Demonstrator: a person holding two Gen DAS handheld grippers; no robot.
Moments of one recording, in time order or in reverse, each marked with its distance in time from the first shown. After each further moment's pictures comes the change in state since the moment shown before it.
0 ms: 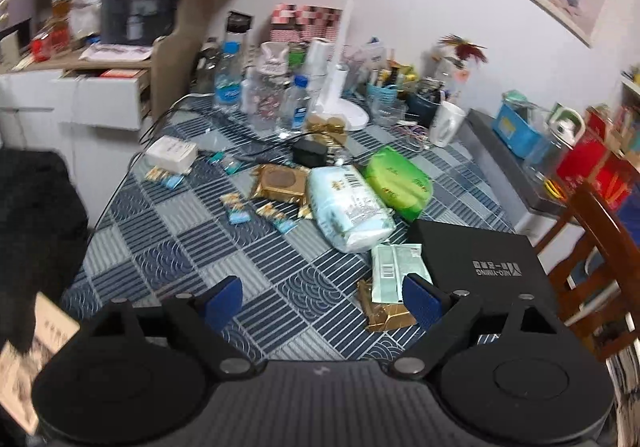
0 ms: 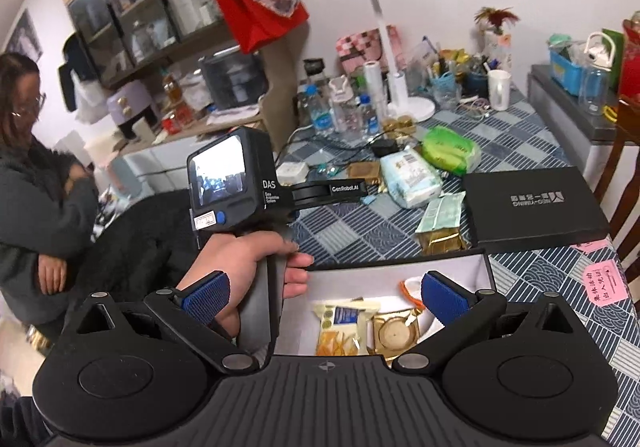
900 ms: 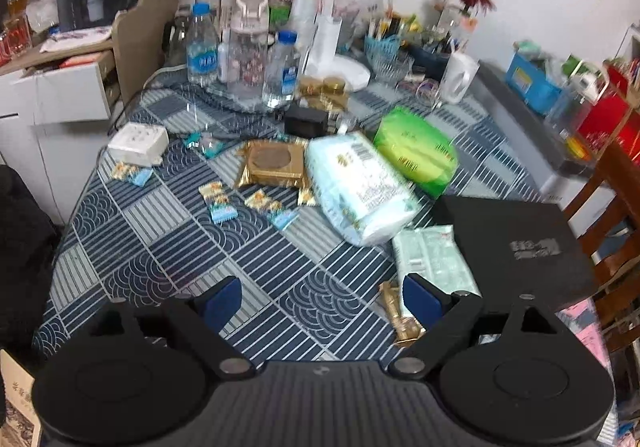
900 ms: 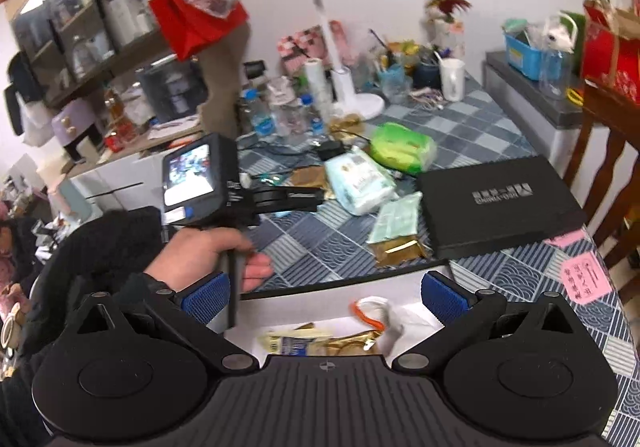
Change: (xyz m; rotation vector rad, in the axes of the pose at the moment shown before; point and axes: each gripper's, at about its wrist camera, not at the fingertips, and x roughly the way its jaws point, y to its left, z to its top) left arm 0.099 0.009 0.021 0.049 0.147 0.012; right arm 0.066 -0.050 0.012 0.096 0.005 -0.119
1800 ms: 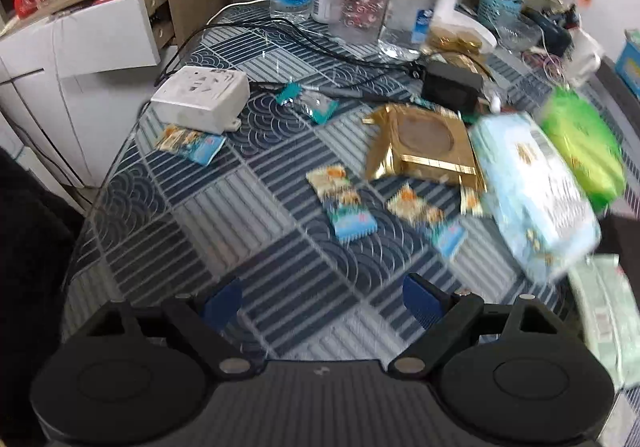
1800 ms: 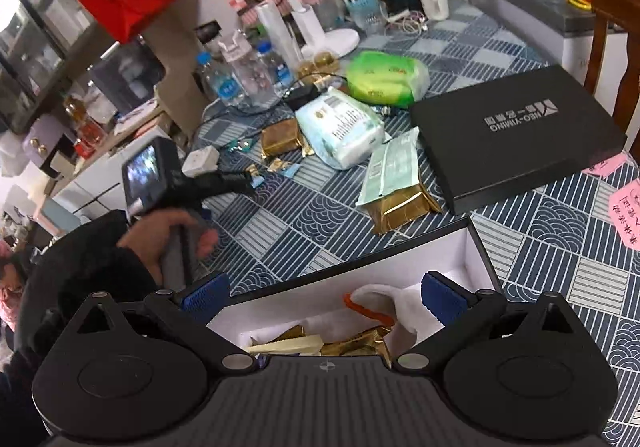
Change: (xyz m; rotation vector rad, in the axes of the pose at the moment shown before) left arm 0.137 0.116 0.046 -0.090 0.136 0.178; right arm 0.120 -0.043 0.000 0.168 0.152 0.032
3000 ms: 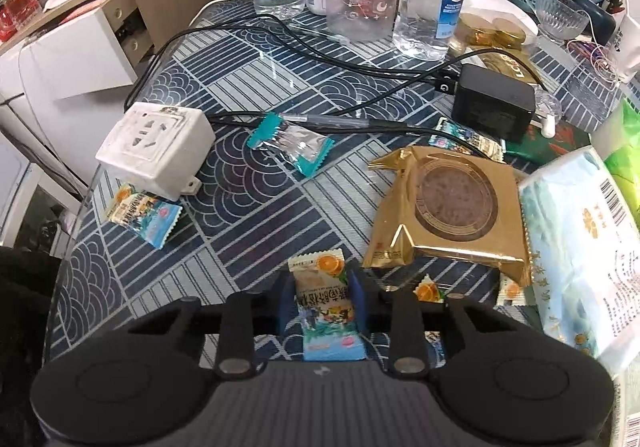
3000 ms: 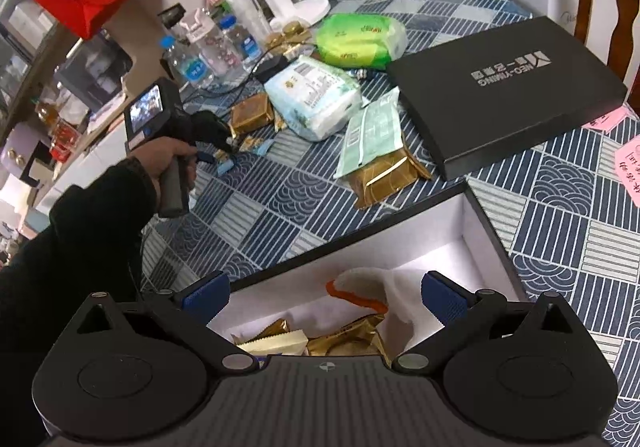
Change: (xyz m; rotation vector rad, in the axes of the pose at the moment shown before) left arm 0.110 -0.050 0.121 0.037 0.054 0.107; right arm 0.042 -0.018 -0.003 0.087 0.061 -0.026
